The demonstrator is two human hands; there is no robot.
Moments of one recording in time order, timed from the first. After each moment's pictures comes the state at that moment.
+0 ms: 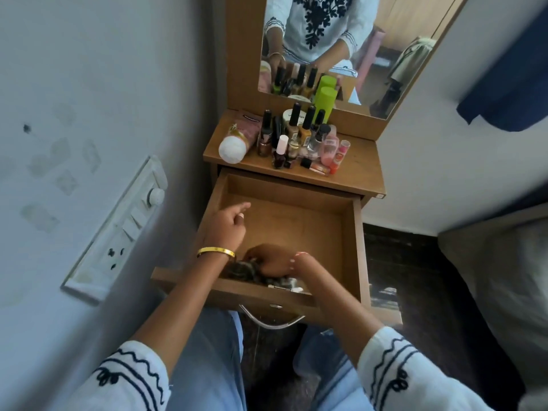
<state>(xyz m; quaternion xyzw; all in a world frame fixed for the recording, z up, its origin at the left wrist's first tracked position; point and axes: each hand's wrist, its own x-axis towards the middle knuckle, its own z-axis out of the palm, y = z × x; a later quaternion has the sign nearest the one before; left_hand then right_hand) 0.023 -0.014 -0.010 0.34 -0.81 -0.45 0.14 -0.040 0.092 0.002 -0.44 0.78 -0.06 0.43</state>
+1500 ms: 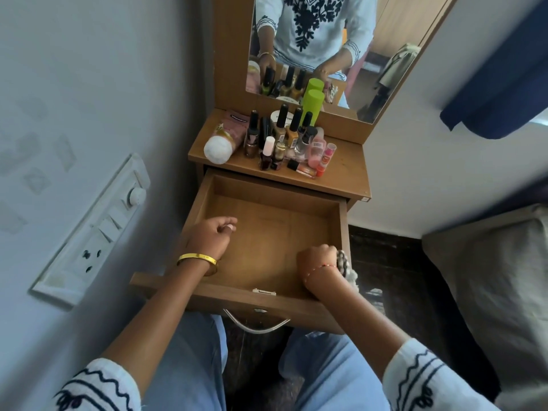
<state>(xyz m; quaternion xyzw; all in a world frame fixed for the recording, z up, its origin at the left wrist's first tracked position) 0.029 -0.007 -0.010 0.37 -0.79 -0.48 0.08 -0.067 0.151 -0.005 -0.31 0.87 0.33 0.17</state>
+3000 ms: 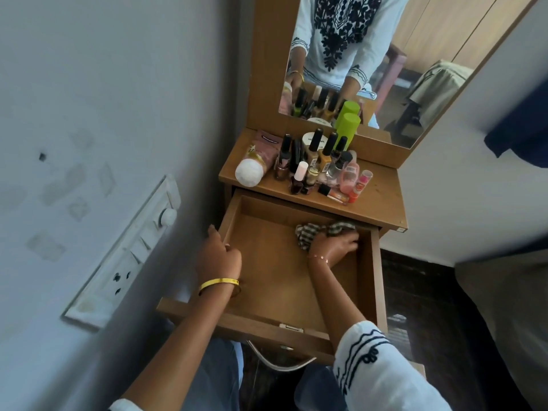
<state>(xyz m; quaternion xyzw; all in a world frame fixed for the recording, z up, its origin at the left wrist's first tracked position) 0.031 -0.021 -0.014 0.53 -0.72 -0.43 0.12 -0.118 0.070 -0.031 0.17 0.83 -0.52 0.05</state>
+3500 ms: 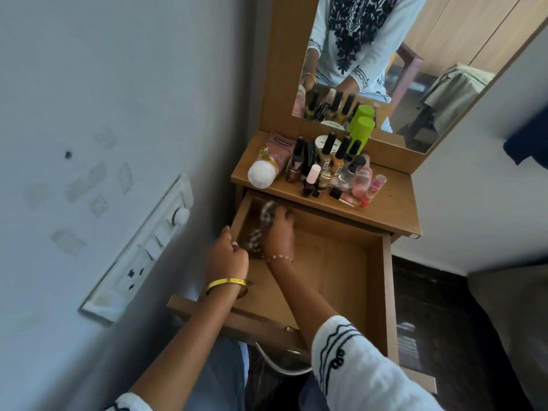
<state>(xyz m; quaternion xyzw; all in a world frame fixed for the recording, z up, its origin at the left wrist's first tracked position) 0.033 -0.021 -0.003 0.53 -0.70 -0.47 0.13 -0.069 0.003 -0.033 -0.22 0.89 -0.36 0.16</state>
